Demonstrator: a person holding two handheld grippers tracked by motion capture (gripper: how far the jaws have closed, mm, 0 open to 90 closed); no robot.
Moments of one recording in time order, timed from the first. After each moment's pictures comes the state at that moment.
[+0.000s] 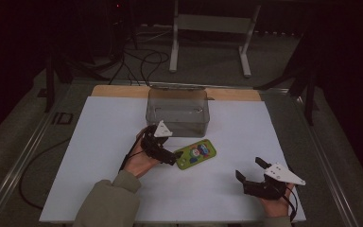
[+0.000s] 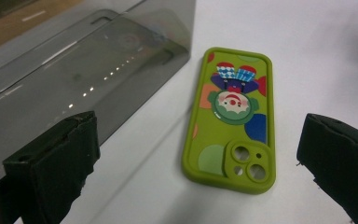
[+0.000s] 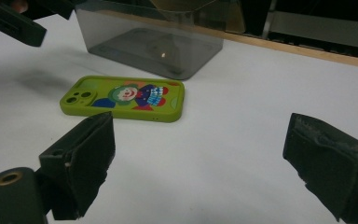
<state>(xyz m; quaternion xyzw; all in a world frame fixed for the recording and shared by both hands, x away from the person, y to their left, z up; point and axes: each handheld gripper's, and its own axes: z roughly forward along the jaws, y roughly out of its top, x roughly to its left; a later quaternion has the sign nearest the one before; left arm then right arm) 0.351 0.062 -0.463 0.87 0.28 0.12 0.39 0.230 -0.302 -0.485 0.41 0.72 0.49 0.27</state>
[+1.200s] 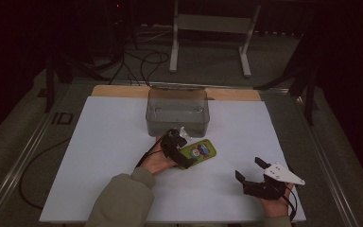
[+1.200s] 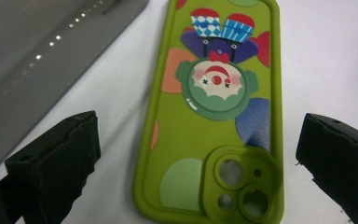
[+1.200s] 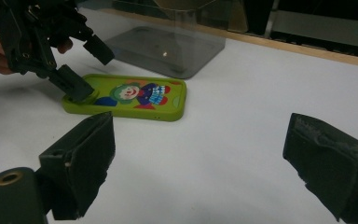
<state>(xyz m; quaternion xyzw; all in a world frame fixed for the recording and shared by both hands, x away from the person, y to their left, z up) 0.373 0.009 -0.503 0.91 0.27 0.05 0.30 0.230 -0.301 -0.486 0.41 0.73 0.49 0.27</state>
